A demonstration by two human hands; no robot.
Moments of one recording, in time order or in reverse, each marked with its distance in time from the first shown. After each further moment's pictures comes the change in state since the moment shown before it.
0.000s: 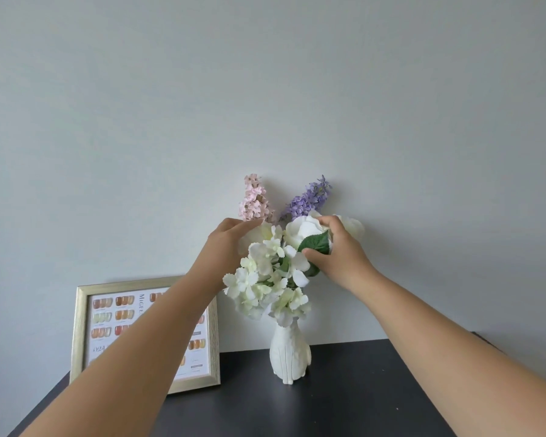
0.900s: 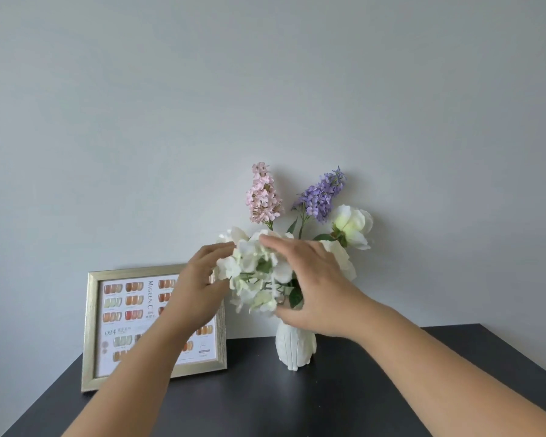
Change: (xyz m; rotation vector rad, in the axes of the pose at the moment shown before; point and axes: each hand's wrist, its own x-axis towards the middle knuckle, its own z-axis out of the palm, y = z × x) left_hand -0.081 -0.010 -0.009 -0.385 0.068 -0.167; right_hand -0.073 -0.044 0.017 -0.306 -0.285 -0.570
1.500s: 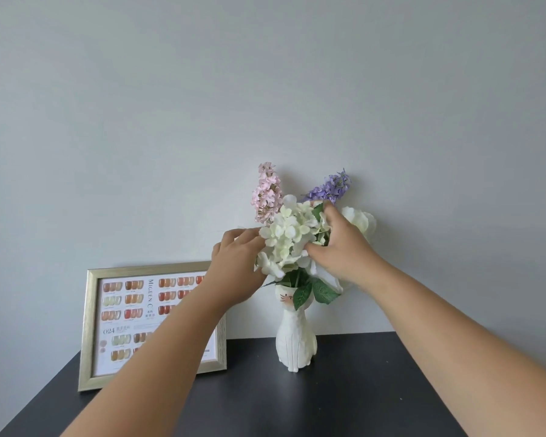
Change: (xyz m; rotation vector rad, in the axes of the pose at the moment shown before) left_hand 0.045 0.004 0.033 0.616 -0.088 0.151; right_hand 0.041 0.036 -0.023 0.256 0.174 0.507
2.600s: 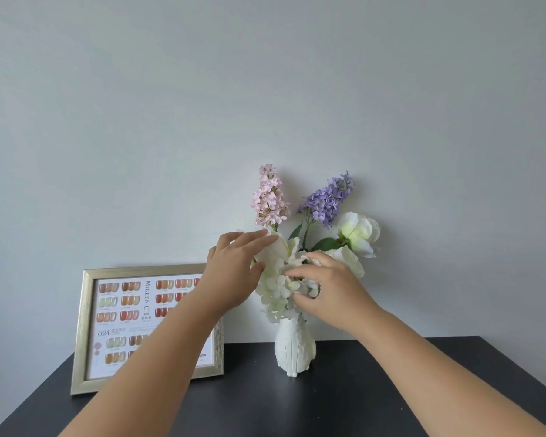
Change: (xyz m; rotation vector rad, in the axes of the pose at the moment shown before) left_hand 0.000 -0.003 -0.001 -0.028 0.020 -0.022; right_hand -0.033 0.036 0.032 -0.191 -0.118 -0.255
